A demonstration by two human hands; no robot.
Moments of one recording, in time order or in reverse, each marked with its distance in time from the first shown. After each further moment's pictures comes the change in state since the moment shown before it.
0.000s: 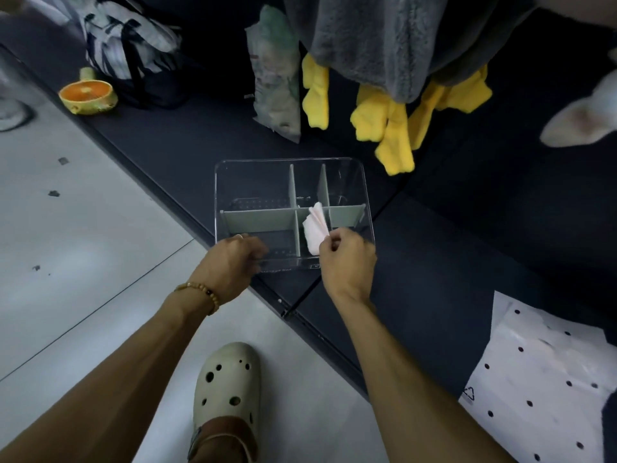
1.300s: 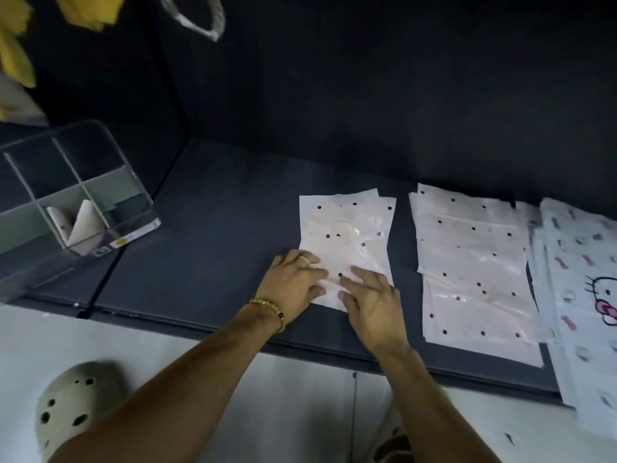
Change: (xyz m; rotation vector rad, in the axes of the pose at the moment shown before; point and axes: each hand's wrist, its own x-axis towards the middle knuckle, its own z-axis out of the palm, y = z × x) left_hand -0.037 0.291 0.233 0.173 -0.385 0.654; right_hand -0.159 0.292 -0.206 -0.386 -0.024 0.172
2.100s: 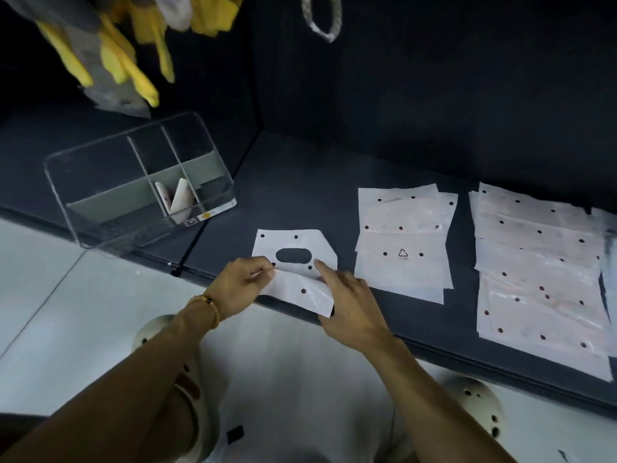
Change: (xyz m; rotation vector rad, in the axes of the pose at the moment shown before) left_hand -0.137 -0.084 -0.071 -0.538 0.036 -0.435; right_hand -0.020 -0.105 0.023 0.168 -0.320 -0.242
